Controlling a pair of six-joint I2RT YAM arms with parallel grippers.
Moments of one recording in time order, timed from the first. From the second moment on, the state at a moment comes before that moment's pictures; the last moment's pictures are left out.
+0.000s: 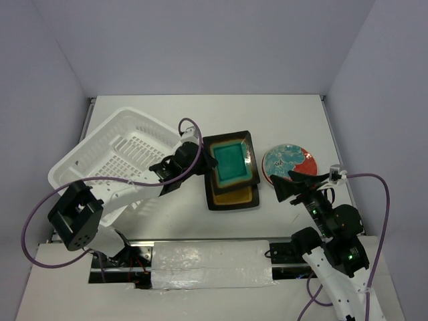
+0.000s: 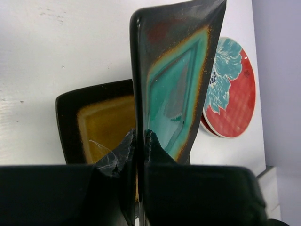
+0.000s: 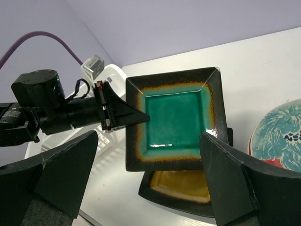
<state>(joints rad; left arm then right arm) -0.78 1.46 0.91 0.08 -0.20 -0.87 0.38 0.03 0.54 -0.38 -0.04 0.54</state>
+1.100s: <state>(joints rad) -0.72 1.49 0.76 0.18 0.00 -0.98 0.38 0.03 0.54 -0.38 -0.05 0.54</state>
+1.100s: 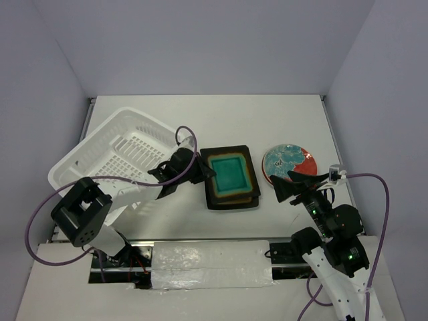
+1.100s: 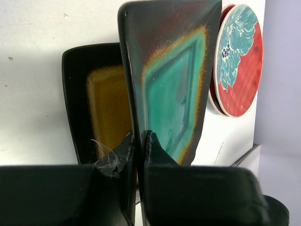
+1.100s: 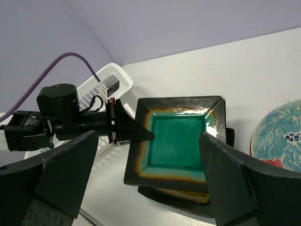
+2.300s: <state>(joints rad) -0.70 1.62 0.83 0.05 0.00 -0.81 0.38 0.03 0.54 -0.38 -0.06 0.54</state>
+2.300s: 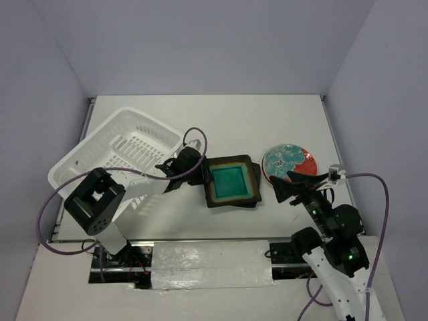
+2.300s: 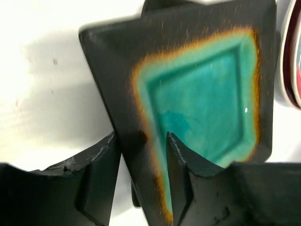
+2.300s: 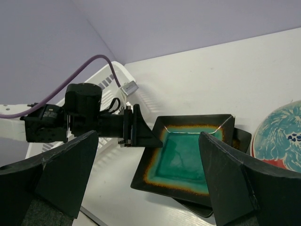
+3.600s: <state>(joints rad) -0.74 1.93 1.39 -0.33 -0.30 -0.52 0.38 0.03 0.54 -0.38 -0.09 0.52</state>
